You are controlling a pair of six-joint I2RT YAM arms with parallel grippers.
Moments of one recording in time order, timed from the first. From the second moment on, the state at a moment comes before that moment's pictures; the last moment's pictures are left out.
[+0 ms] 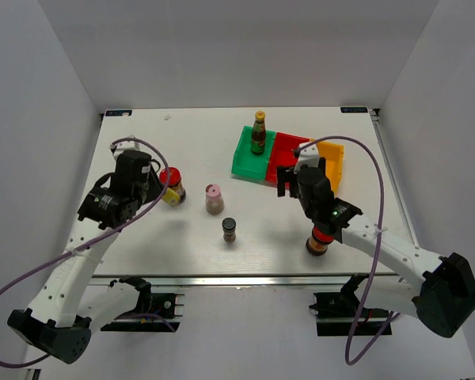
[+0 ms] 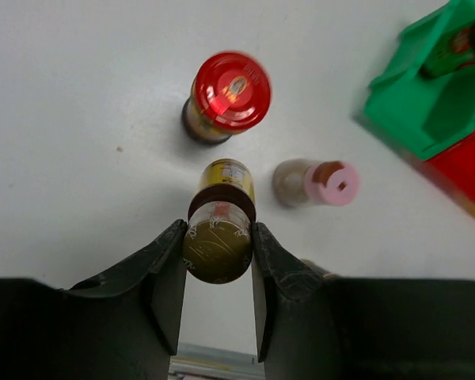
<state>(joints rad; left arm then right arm) -0.39 0.97 1.14 -0.93 -0.36 -0.64 0.73 1.15 0.77 0.00 0.48 0.10</state>
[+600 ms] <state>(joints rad) -0.44 1.52 1.51 -0.54 -0.22 -0.49 0.47 0.89 0.60 0.03 0.56 0.18</state>
